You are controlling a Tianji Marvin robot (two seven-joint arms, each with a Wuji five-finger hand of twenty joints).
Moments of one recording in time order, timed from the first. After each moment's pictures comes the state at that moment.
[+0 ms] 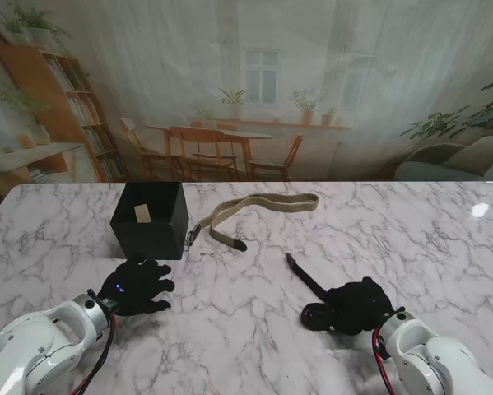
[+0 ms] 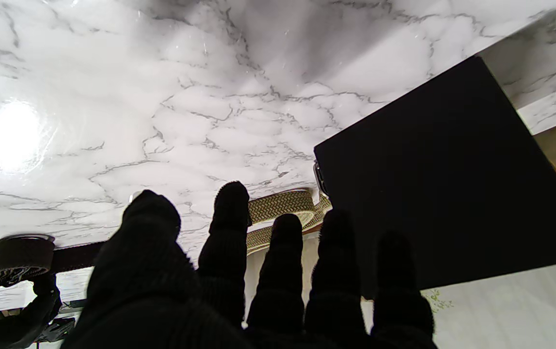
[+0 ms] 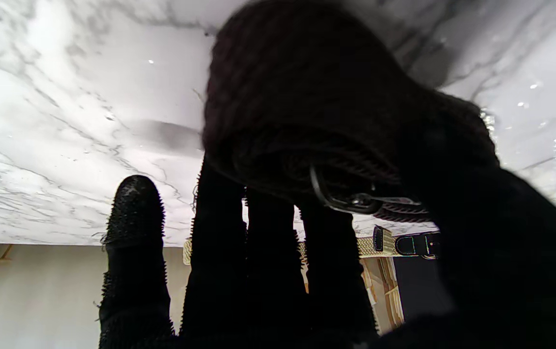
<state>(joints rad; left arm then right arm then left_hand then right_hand) 1.84 -1.00 -1.45 -1.82 1.39 -0.39 -0.09 -1.82 -1.03 1.38 -1.63 -1.14 -0.20 0.00 0.91 -0.07 0.00 -0.01 0.62 0.05 0.31 0.60 0.53 0.13 0.17 0.35 0.46 0.18 0.26 0.49 0.08 0.23 0.68 0.54 0.47 -0.71 0.96 -0.26 0.71 -0.01 1.11 0.24 1.03 0.10 0.61 0.45 0.95 0.09 0.38 0.39 0.43 0.39 1.11 0.46</state>
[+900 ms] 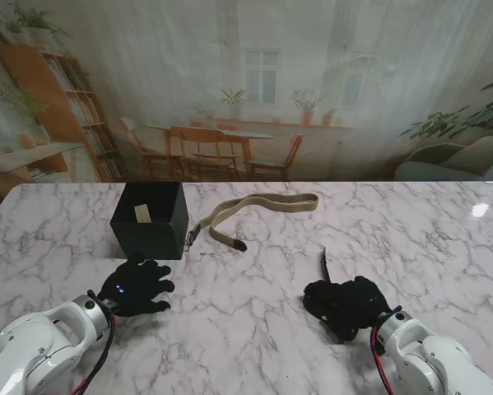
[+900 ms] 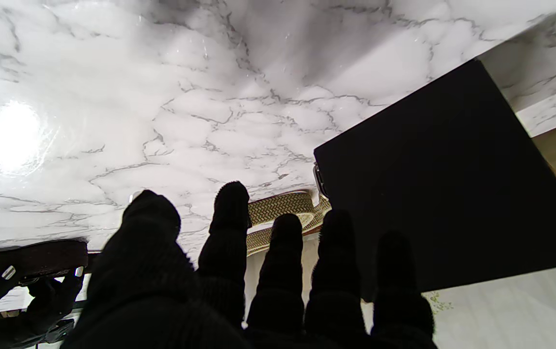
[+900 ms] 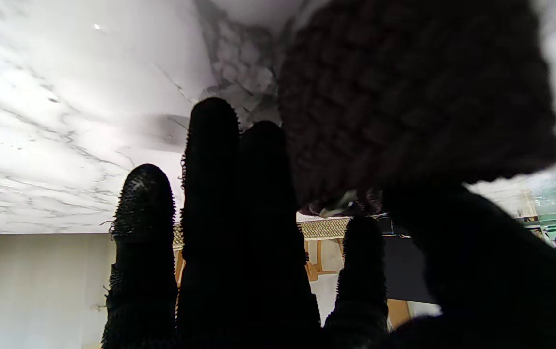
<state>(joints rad) 1.84 -1.00 -1.45 -1.82 1.39 -0.39 -0.09 -1.77 -1.03 1.34 -1.52 -1.13 -0.30 -0.14 0.91 -0.07 0.00 -0.01 0.62 0.05 0.31 0.60 0.53 0.13 0.17 0.35 0.46 0.18 0.26 0.49 0.08 0.23 0.68 0.54 0.46 -0.52 0.96 -0.19 0.25 -0.33 0.60 0.23 1.30 0.11 0.82 0.51 1.22 0.11 0.52 0.48 0.54 0.34 1.20 0.45</state>
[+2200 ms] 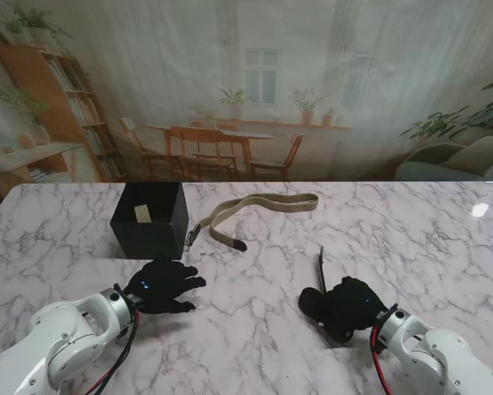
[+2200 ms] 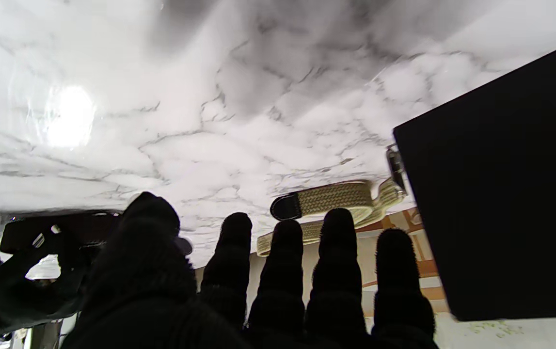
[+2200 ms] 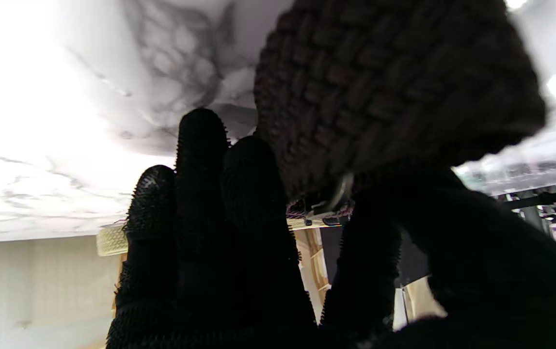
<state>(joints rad) 1.72 -0.99 -1.31 -1.77 1.28 -0.40 -0.14 -1.70 -1.02 1.33 -1.43 -1.13 -0.52 -0.20 0.90 -0.06 0.00 -0.01 0.47 0.09 0.16 0.47 0.50 0.13 0.14 0.33 0.46 0.18 0.26 0.49 0.08 0.23 0.68 0.54 0.44 -0.60 1.07 -0.24 0.83 -0.38 0.95 0.28 1.25 0.19 0.90 0.61 1.11 0.17 0.58 0.54 0.52 0.24 1.16 0.41</state>
